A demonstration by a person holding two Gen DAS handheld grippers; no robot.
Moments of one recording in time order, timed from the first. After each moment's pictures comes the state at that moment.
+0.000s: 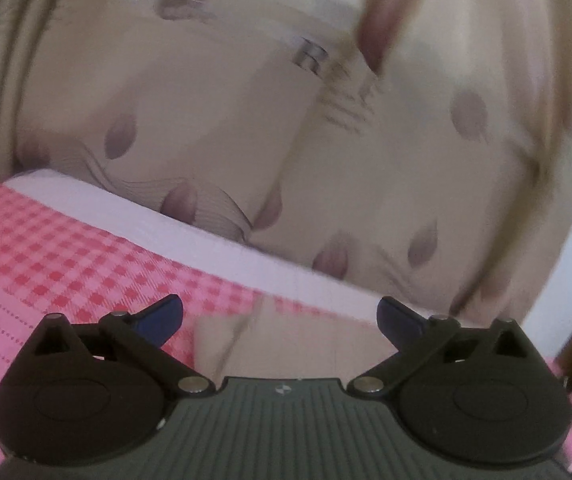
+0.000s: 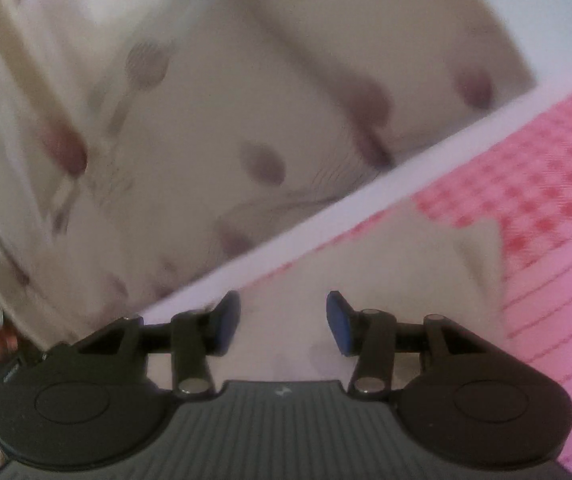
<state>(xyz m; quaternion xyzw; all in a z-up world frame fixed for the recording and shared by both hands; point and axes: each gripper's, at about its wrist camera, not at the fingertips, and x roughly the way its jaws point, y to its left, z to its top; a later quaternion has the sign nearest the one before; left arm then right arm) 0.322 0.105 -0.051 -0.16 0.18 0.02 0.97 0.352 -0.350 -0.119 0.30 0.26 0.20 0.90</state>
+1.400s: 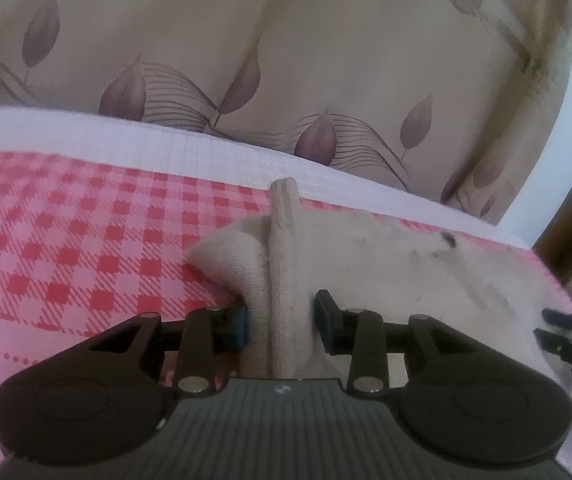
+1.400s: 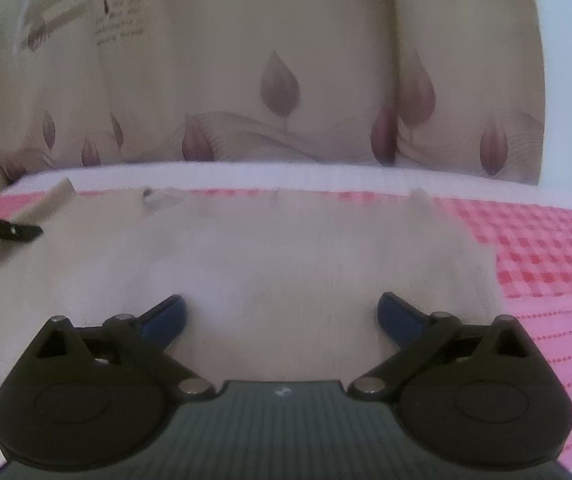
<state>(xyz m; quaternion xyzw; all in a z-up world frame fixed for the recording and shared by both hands) 0.387 0.132 -0.117 -0.12 0.31 -0.11 0.94 0.335 -0.251 -0.130 0.01 0.29 0.11 0.95</state>
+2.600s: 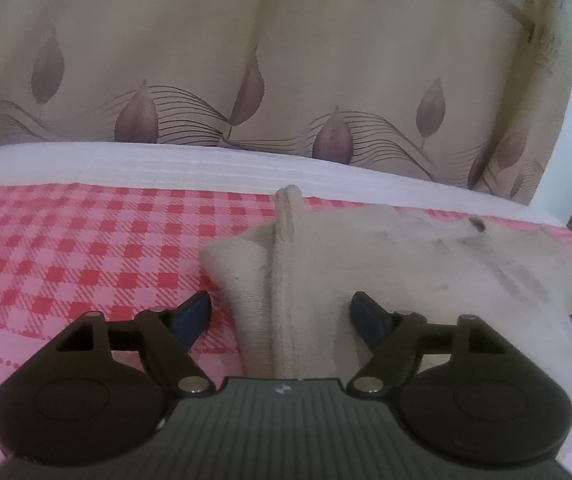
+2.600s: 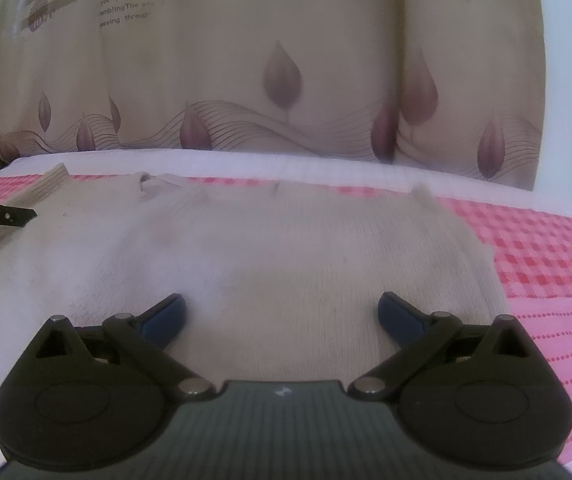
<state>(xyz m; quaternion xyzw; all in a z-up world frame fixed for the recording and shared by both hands) 0.386 0.122 -0.120 -0.06 0.30 -0.07 0.95 0.332 -0.244 -0.132 -0.01 0.30 0.10 0.95</state>
